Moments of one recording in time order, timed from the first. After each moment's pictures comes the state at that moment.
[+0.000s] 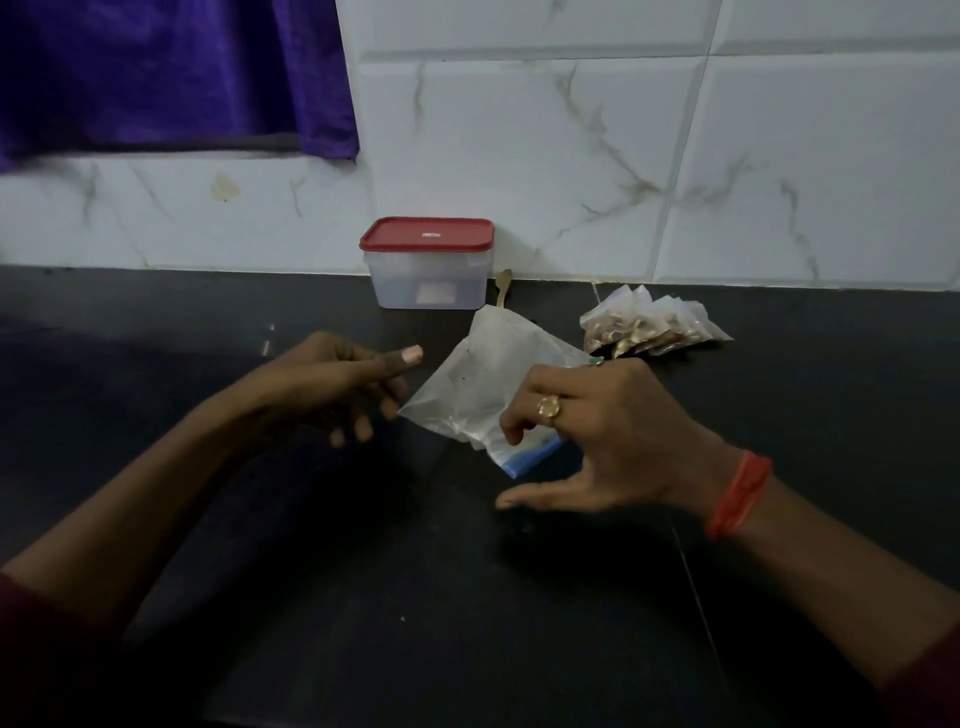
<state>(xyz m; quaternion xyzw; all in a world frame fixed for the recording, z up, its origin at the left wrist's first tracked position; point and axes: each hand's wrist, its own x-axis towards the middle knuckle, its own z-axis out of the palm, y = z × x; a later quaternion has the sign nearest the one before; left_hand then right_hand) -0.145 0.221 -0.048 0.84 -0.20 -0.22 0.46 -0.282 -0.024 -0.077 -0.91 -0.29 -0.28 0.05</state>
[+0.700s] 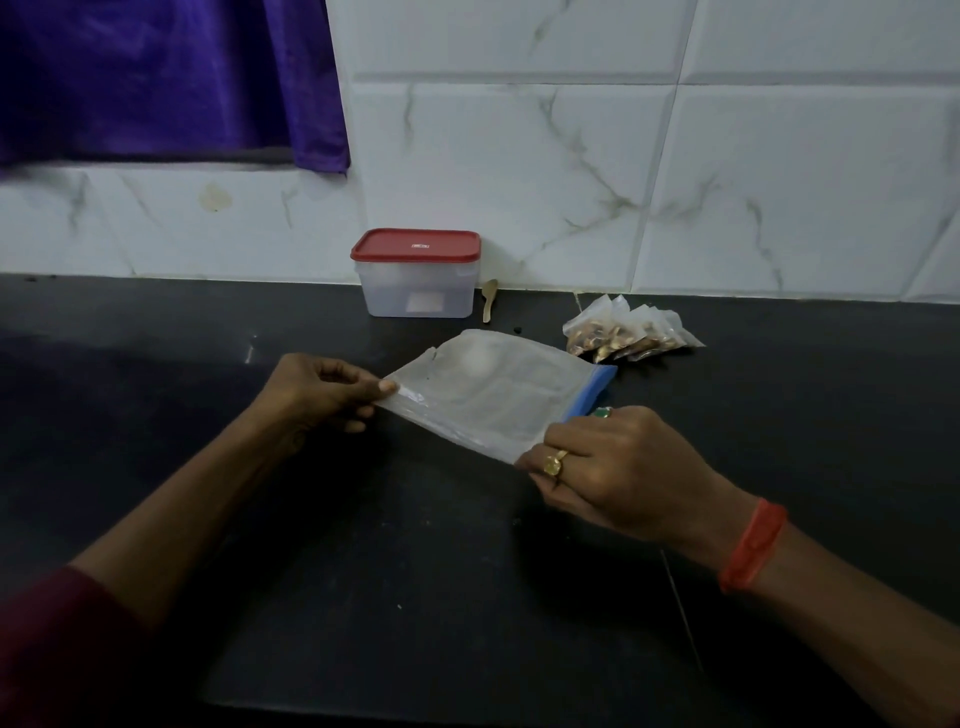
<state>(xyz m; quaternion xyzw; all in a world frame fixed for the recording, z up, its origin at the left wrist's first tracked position) -0.125 0.219 -0.080 0.79 -0.09 -0.15 0.58 -0.314 -0.027 -0.096 -0.89 -0.29 -0.33 -0.10</state>
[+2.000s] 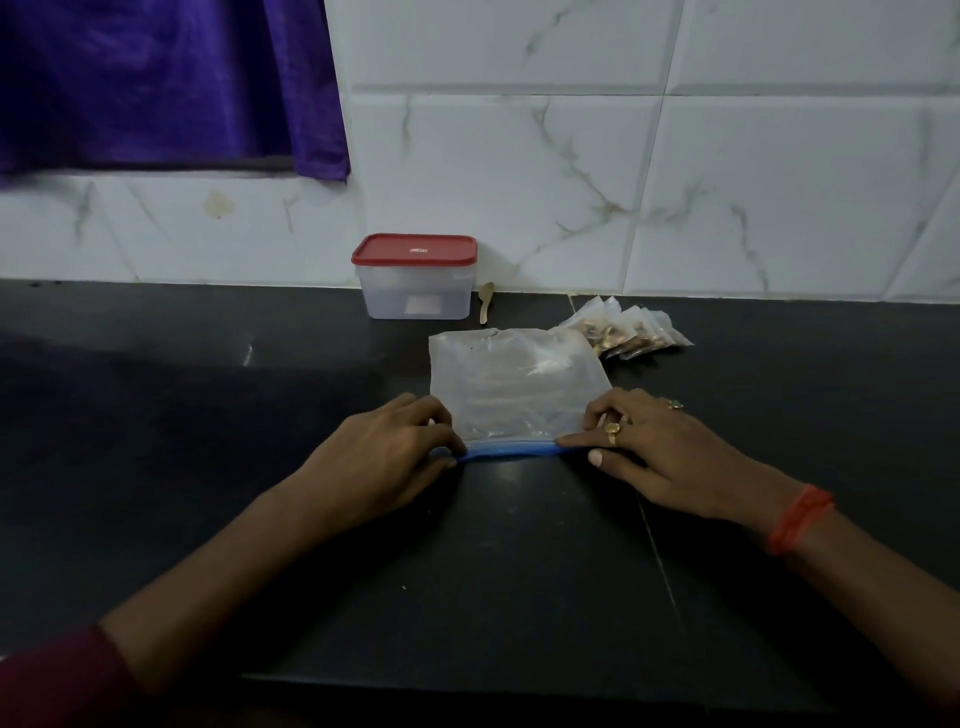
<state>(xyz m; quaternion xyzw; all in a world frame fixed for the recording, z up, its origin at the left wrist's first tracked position) -0.187 0.210 -0.100 0.82 -0.56 0.11 0.08 -0.331 -0.083 -0.106 -0.99 -0.10 -0.10 0.08</state>
